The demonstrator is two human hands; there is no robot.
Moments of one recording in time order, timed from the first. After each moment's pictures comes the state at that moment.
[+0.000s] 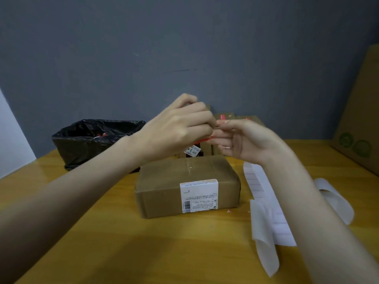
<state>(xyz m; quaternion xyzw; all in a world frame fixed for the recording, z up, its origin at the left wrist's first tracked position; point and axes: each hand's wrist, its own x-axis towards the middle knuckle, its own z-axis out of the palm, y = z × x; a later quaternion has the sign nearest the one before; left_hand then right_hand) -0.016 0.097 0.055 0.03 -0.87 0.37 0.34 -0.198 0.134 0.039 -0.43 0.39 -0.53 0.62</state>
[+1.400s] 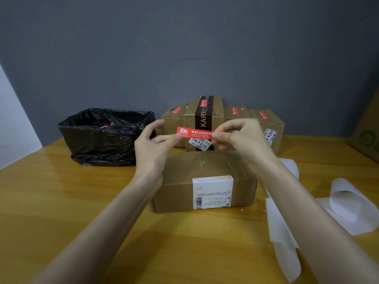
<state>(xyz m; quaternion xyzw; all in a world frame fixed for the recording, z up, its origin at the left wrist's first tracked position) 0.001 0.099 -0.019 0.46 -0.51 -0.38 0.62 -0.167 0.109 0.005 -0.57 0.55 -0.54 0.27</state>
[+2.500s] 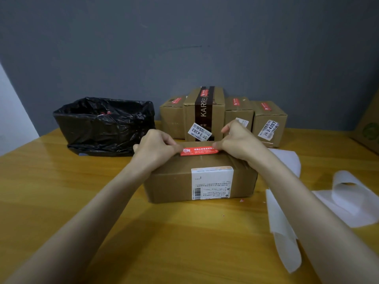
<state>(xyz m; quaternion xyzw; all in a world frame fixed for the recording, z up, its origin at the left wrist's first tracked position) 0.014 0.075 -0.033 0.59 -0.69 -0.26 0.34 -0.169 0.094 -0.014 -0.61 0.69 -0.32 0.22</state>
